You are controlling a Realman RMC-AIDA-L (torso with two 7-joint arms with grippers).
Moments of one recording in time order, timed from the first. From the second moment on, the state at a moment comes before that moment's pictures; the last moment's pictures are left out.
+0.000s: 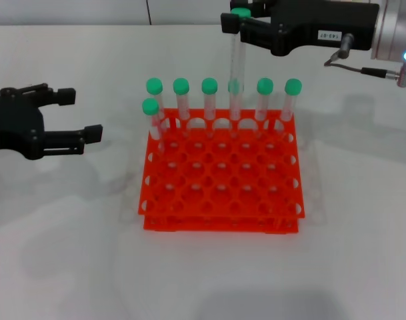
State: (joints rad) left arm -0.26 -2.03 0.87 1.21 1.85 1.61 -1.67; right arm 0.64 2.02 -1.25 -0.90 -1.45 -1.22 1.61
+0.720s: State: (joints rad) left arm -0.25 -2.03 0.87 1.21 1.88 1.61 -1.63; right arm 0.64 2.03 -1.38 -0.72 -1.16 -1.15 1.41
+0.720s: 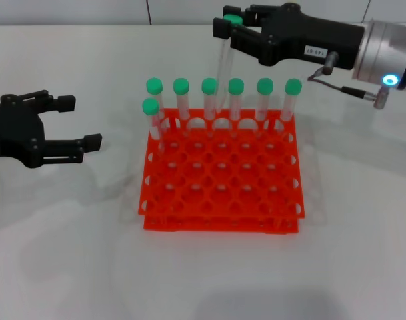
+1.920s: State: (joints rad) left arm -0.22 -2.04 0.85 1.17 1.95 1.61 -1.57; right arm 0.65 2.03 -1.62 -0.70 -0.98 -0.99 1.30
